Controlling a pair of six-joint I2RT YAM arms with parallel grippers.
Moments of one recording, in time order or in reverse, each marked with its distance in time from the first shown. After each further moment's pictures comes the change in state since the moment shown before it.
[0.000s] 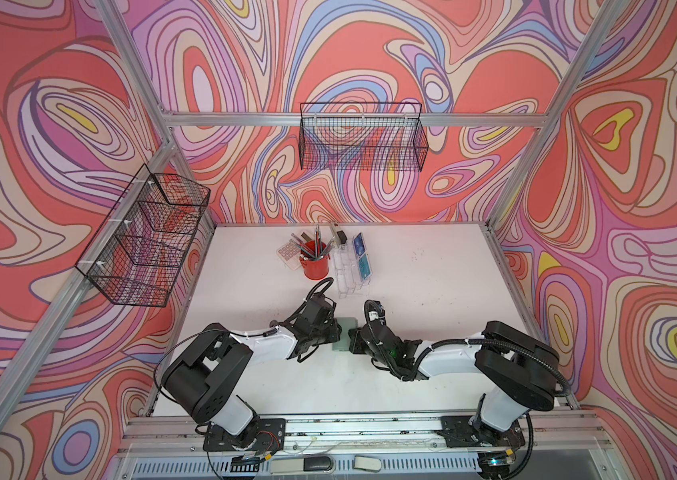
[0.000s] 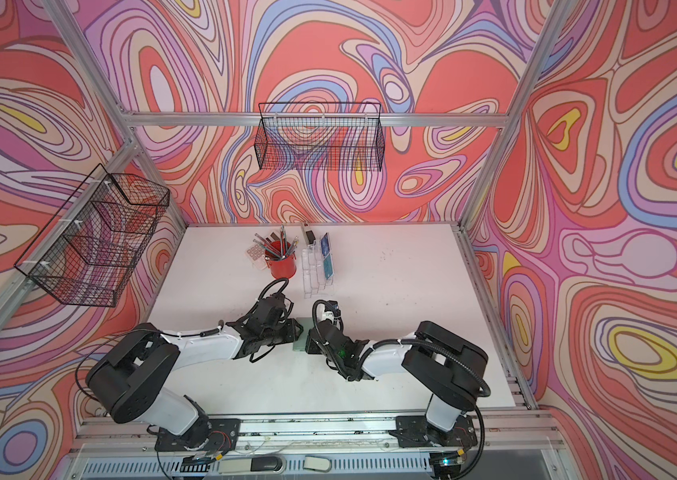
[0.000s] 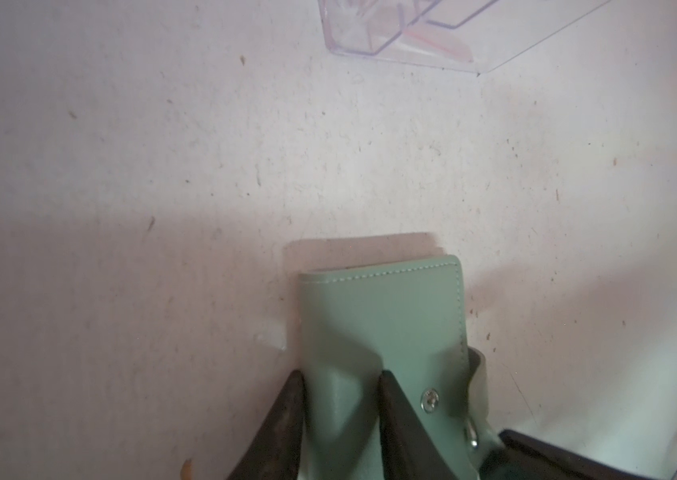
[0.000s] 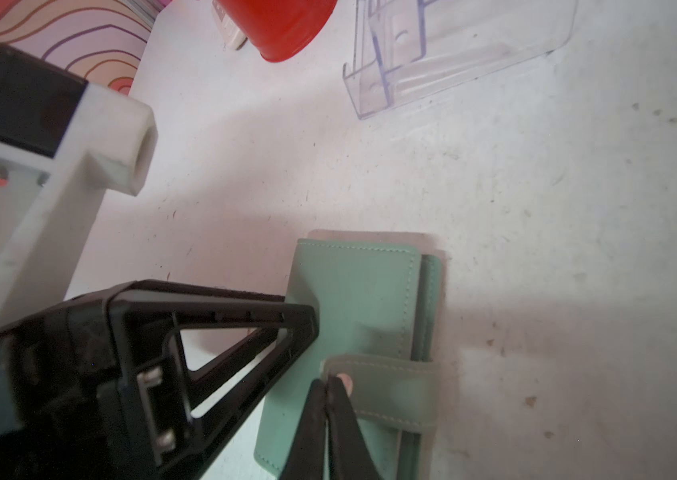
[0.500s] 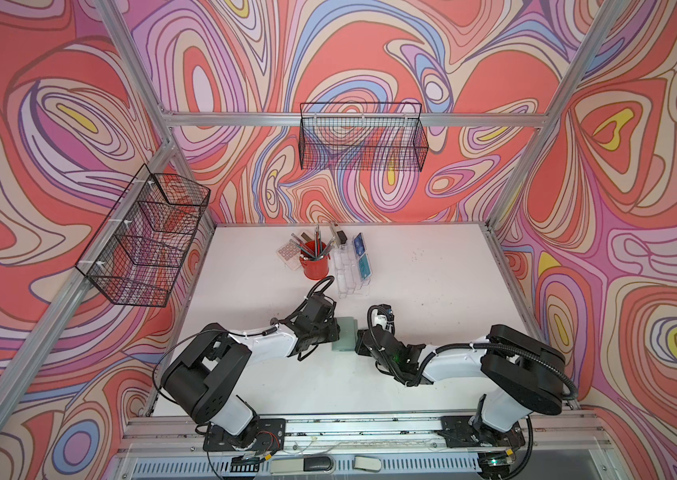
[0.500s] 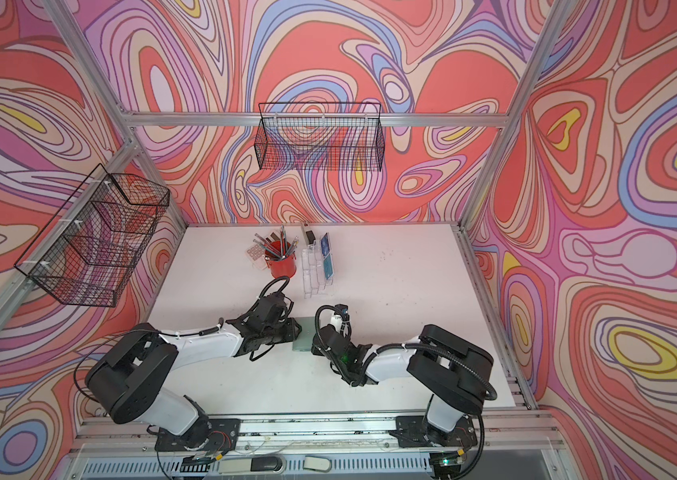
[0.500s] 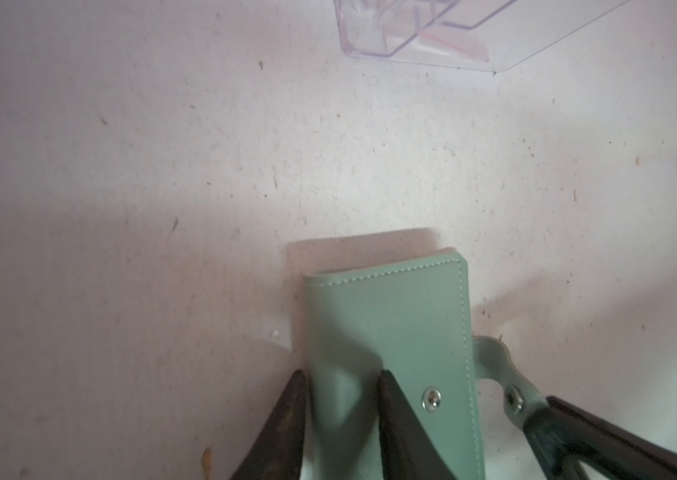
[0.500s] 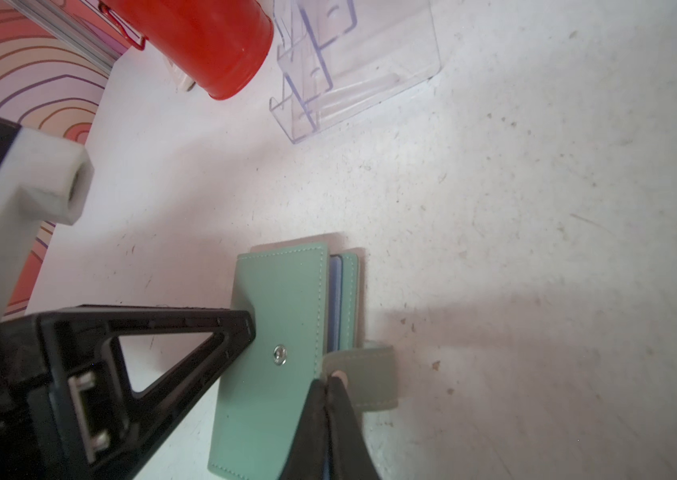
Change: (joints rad) left arm 0.002 -0.005 0.032 -0.077 -0.029 0.017; right arm 0.013 -0.056 -0.068 -0.024 0.141 0.088
